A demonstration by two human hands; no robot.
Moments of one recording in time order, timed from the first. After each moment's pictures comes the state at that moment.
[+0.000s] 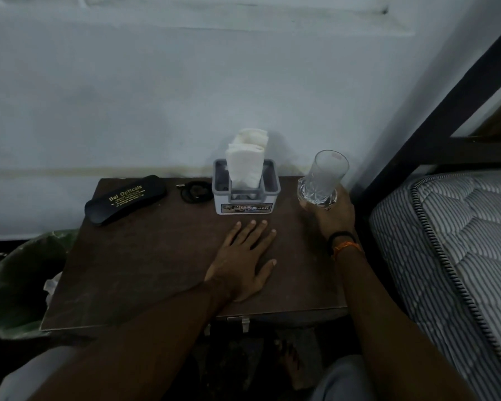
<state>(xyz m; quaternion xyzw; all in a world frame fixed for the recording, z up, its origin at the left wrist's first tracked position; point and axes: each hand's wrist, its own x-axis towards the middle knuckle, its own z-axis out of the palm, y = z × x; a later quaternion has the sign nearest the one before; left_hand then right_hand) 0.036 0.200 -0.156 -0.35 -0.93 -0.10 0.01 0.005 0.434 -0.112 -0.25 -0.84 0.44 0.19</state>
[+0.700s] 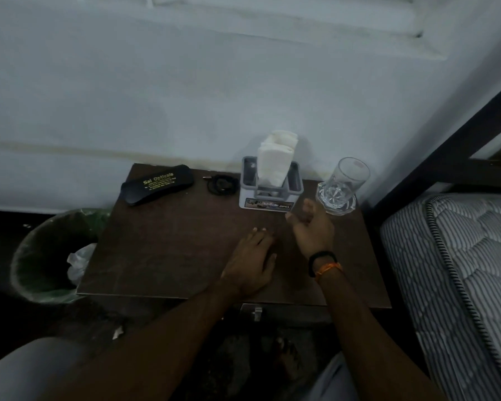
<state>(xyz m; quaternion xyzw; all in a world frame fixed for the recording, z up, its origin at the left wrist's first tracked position) 0.055 0.182 -0.160 -0.29 -0.90 -0.33 0.04 0.033 0.339 -0.099 -0.23 -0.84 0.48 0.10</state>
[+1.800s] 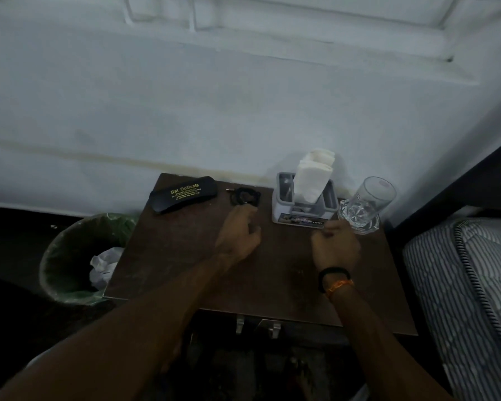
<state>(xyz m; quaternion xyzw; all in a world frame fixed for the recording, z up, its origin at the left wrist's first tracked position) -0.008 0.127 -0.107 -0.06 -0.90 -0.43 -0.04 0.037 0.312 -0.079 -0.32 -0.86 0.35 0.16</state>
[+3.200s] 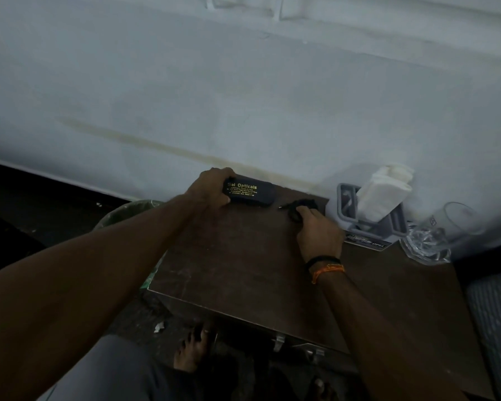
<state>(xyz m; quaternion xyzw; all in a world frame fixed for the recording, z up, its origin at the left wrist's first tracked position) -0.102 -0.042 -0.089 -0.06 -0.96 -0.25 -0.07 -0.037 0.209 -0.107 0.02 -1.00 0.06 0.05</state>
